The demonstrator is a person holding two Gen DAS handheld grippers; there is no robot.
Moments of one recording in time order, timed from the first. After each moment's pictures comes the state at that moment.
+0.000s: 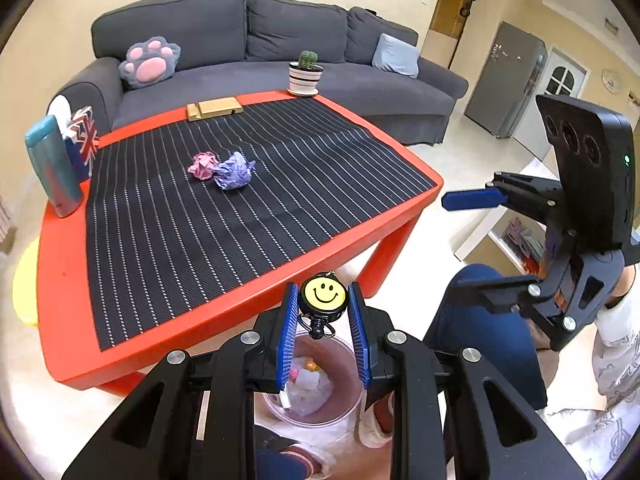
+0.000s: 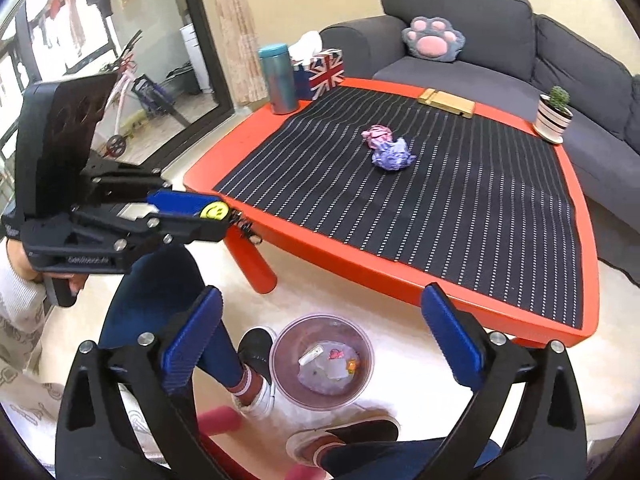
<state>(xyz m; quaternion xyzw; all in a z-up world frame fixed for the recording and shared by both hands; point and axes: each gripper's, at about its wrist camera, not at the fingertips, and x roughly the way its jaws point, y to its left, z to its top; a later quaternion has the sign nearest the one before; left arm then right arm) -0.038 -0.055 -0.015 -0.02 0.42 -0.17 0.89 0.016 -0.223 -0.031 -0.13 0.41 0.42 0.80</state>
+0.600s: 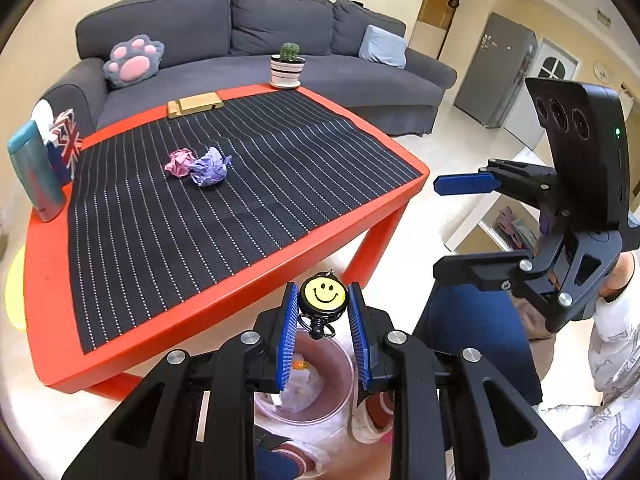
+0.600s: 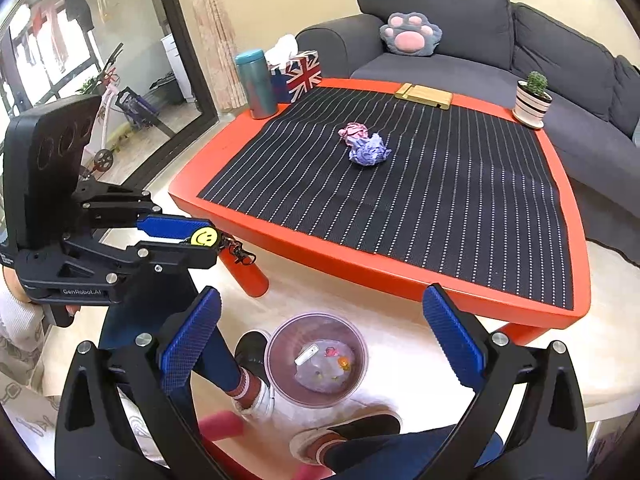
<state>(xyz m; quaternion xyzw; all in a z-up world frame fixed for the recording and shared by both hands) -0.038 -0.074 -0.020 -0.01 0.43 -0.18 0.88 0.021 -0.240 -0.029 -0.11 0.41 0.39 0.81</state>
